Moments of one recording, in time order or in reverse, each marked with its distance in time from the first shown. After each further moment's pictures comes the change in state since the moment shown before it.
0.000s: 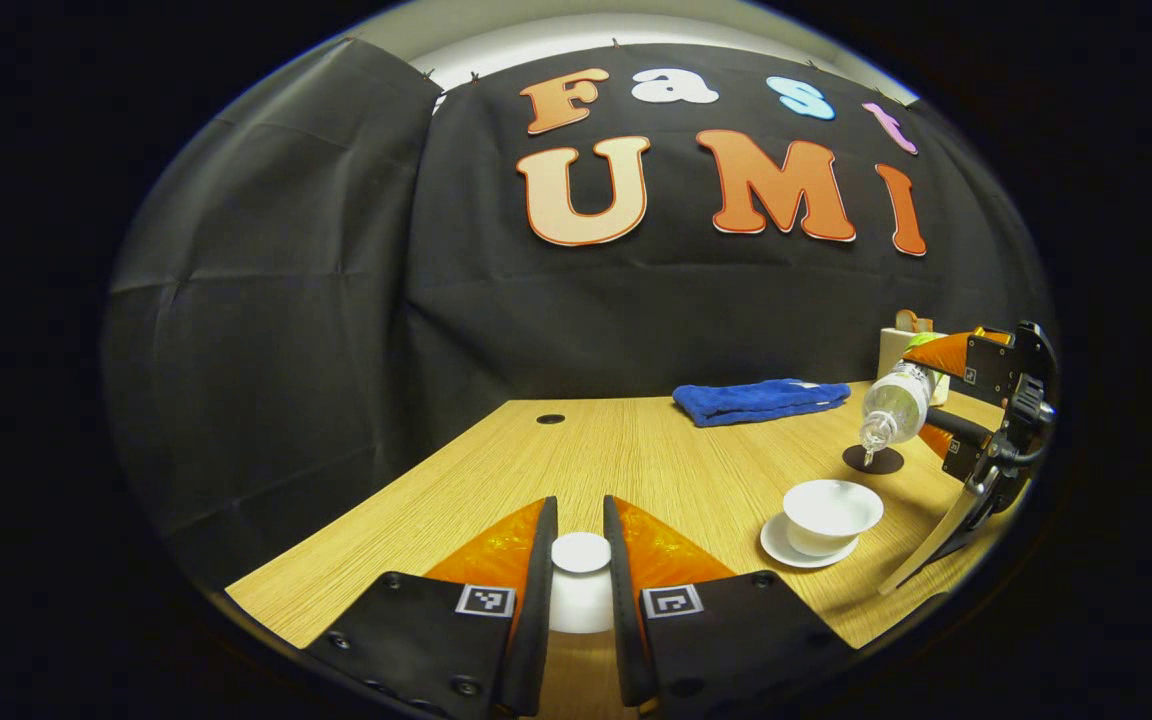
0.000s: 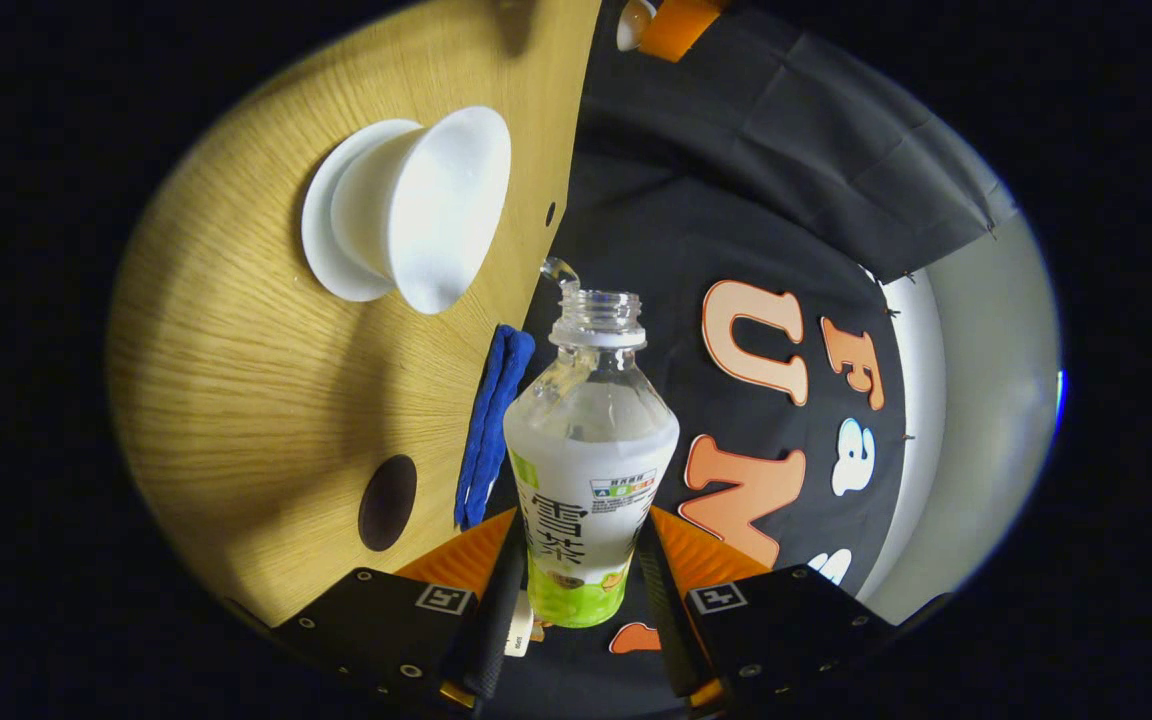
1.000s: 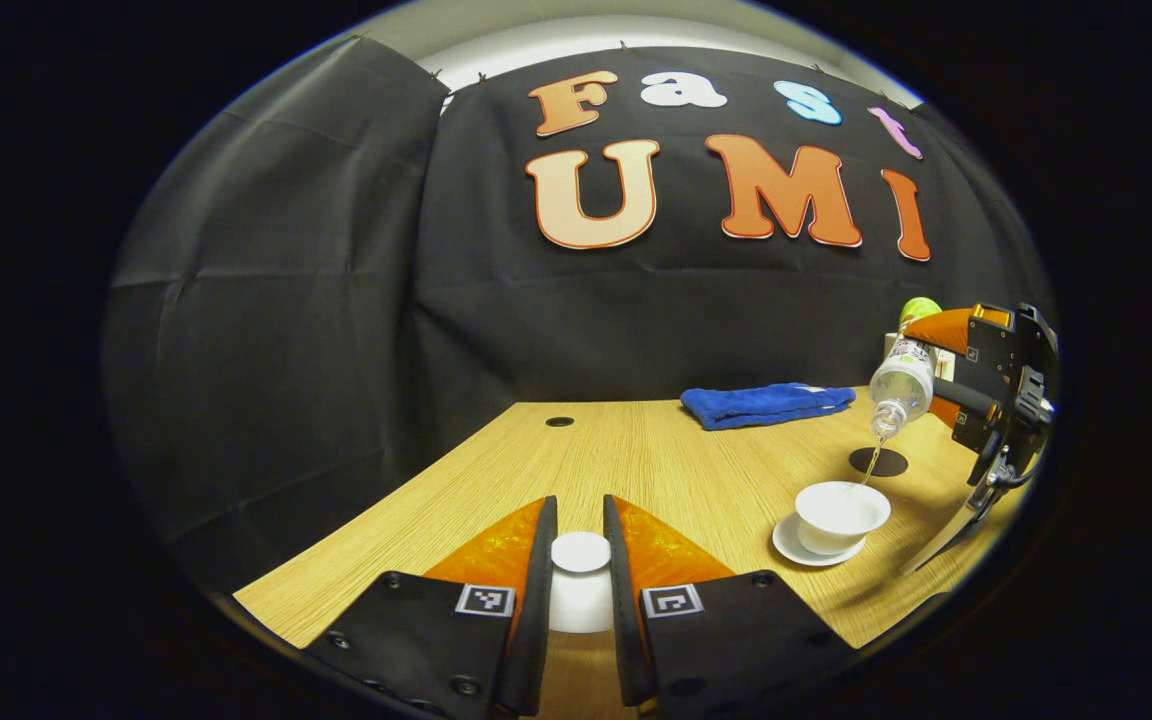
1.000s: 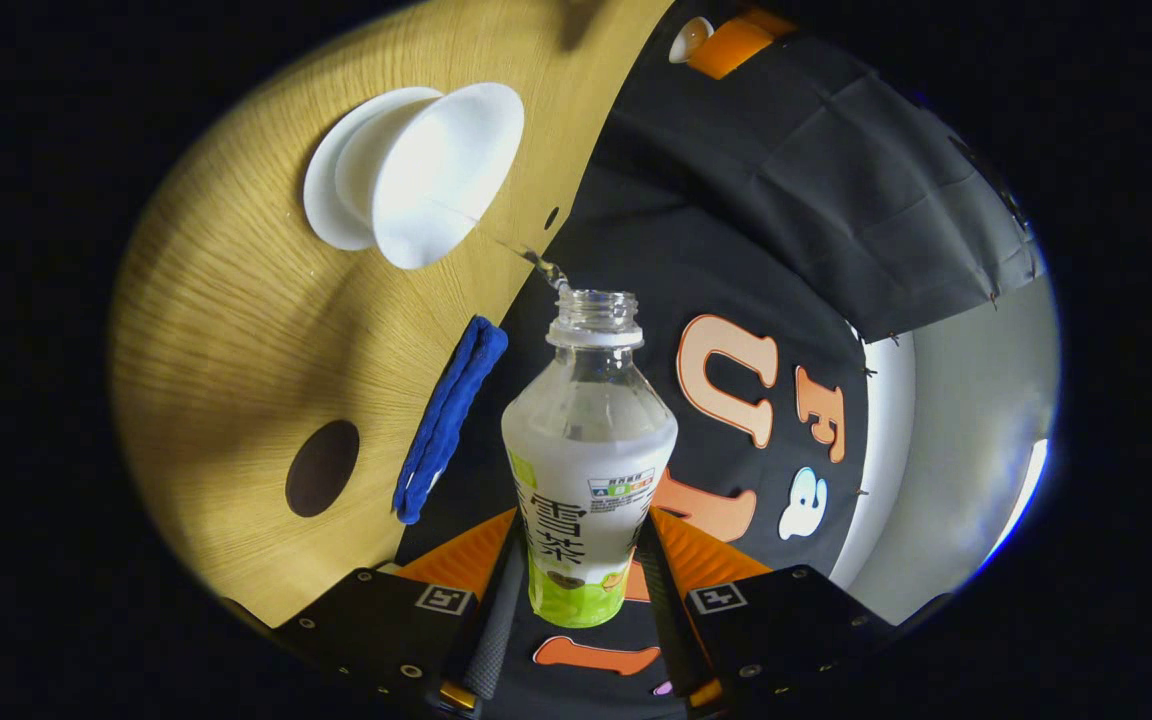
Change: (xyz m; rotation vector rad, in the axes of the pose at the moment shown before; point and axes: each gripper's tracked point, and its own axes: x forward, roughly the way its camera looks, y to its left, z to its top) left arm -0.001 0.018 0.005 -0.003 -0.011 0.007; right arm 0.010 -0.040 0.001 -0.182 -0.056 -0.087
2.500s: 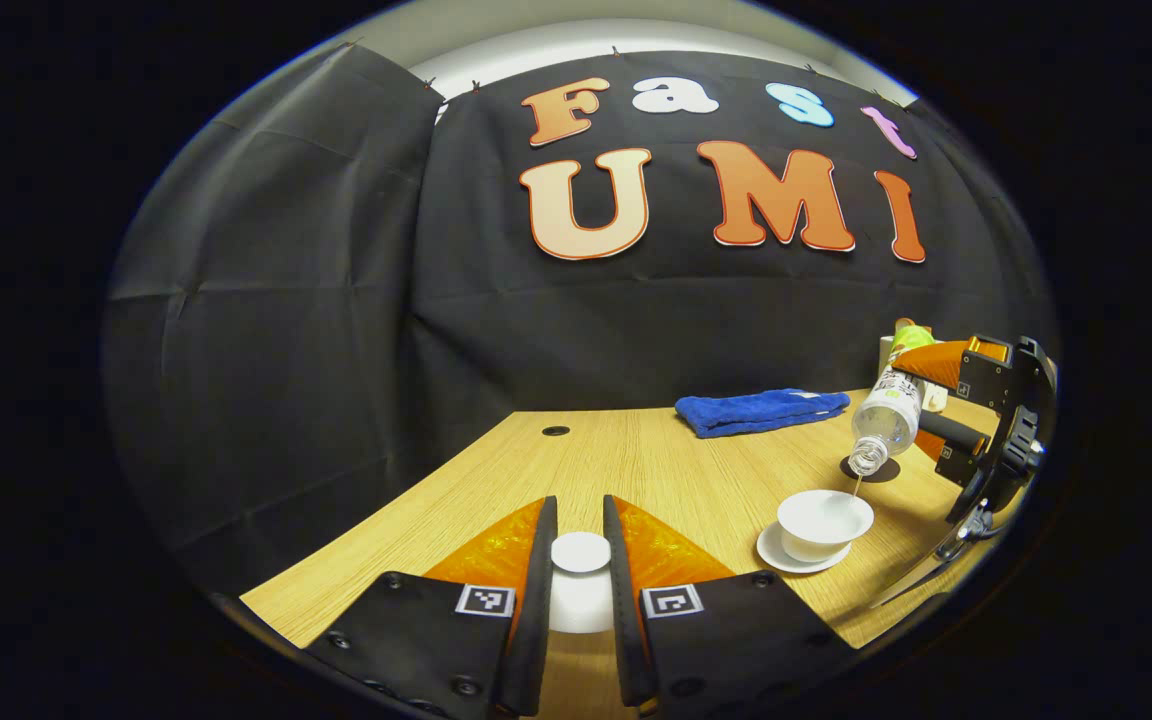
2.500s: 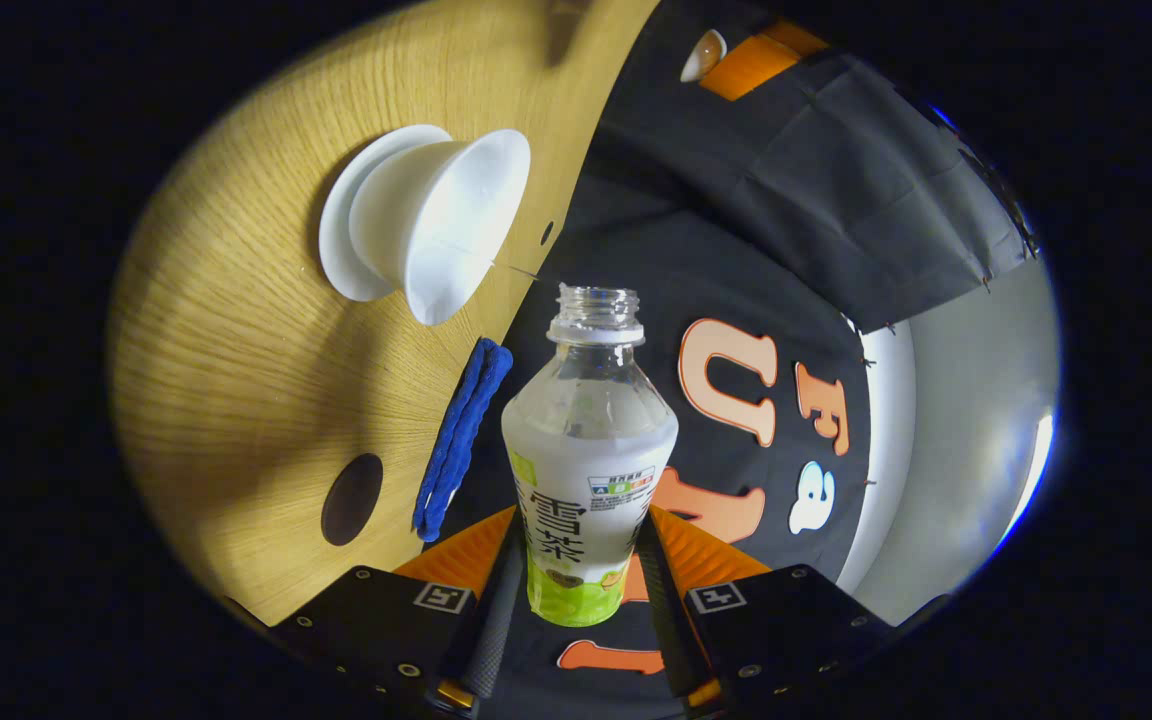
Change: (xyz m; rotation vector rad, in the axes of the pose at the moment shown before) left arm -0.008 -0.014 0.009 0.001 -0.014 -0.004; right arm -0.011 0.028 0.018 0.140 0.011 0.022
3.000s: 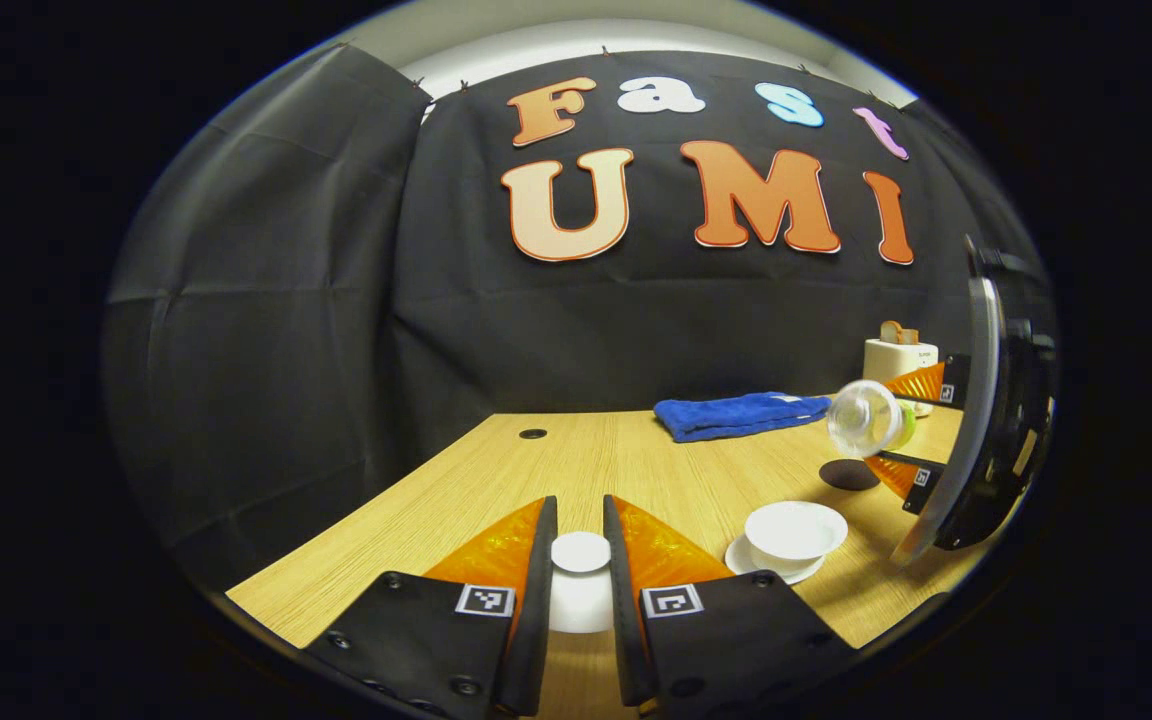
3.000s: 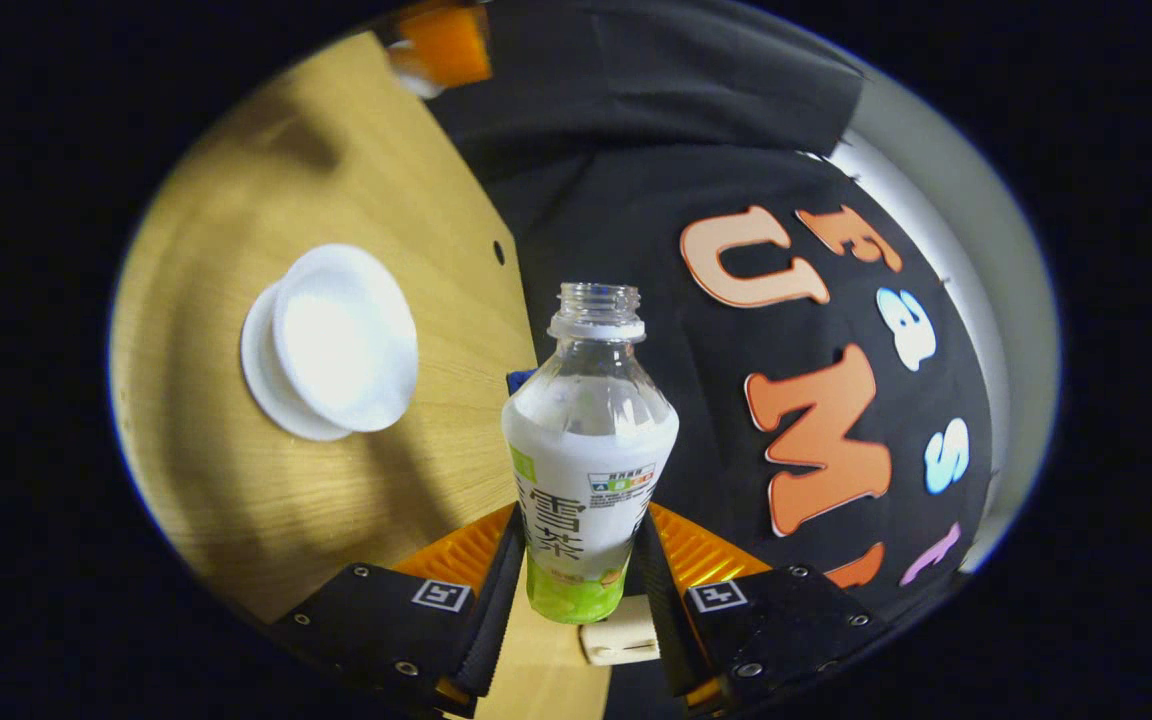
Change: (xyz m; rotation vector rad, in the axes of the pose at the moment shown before) left arm 0.004 -0.031 0.008 0.006 -0.006 -0.042; right arm 0.005 0.008 -0.006 0.709 0.077 0.196
